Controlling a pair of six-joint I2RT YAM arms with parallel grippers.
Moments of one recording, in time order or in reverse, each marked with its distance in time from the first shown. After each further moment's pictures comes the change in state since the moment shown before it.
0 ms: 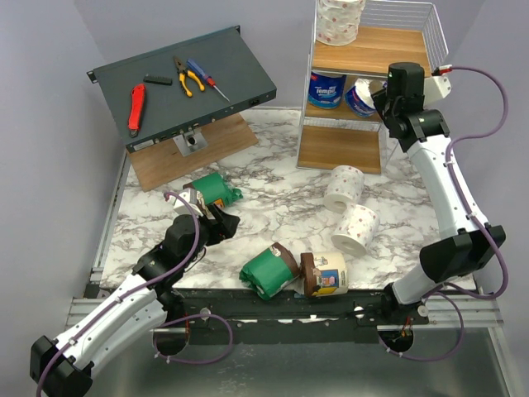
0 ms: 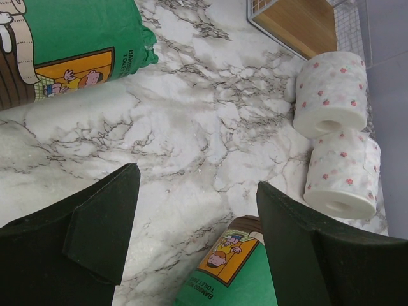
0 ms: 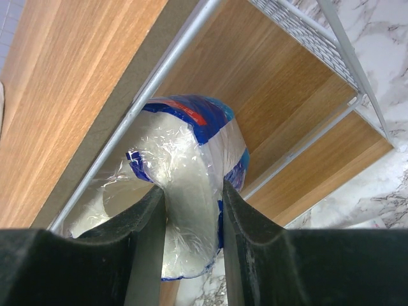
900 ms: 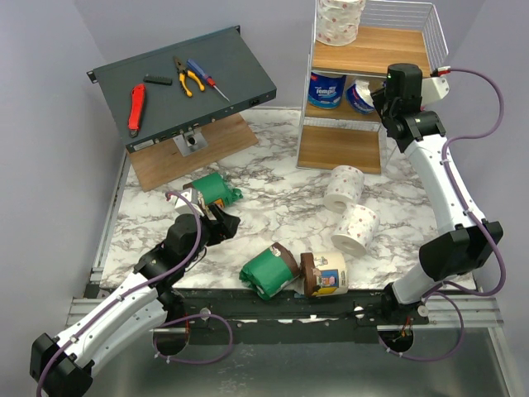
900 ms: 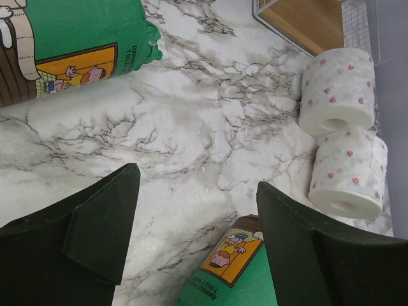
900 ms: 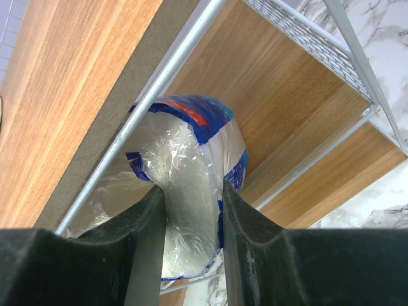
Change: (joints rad) left arm 0.000 0.021 0.000 0.000 0.000 0.000; right arm -0.013 0.013 -0.050 0.097 0.004 0.005
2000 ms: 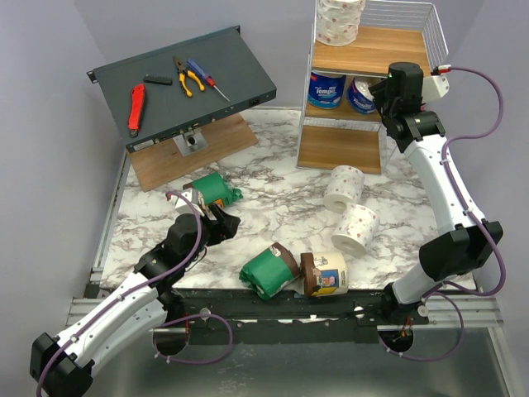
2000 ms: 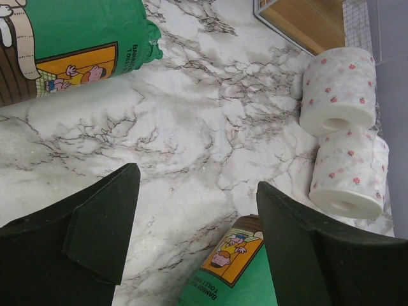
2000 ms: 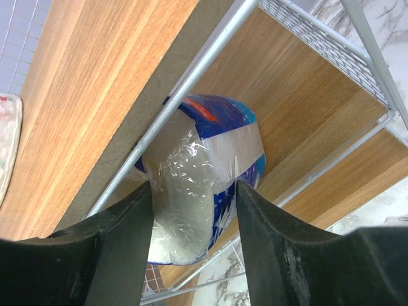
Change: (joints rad) left arm 0.000 0.004 0.000 0.000 0.000 0.000; right arm 0.000 0.000 -0.004 0.039 -0.009 -0.004
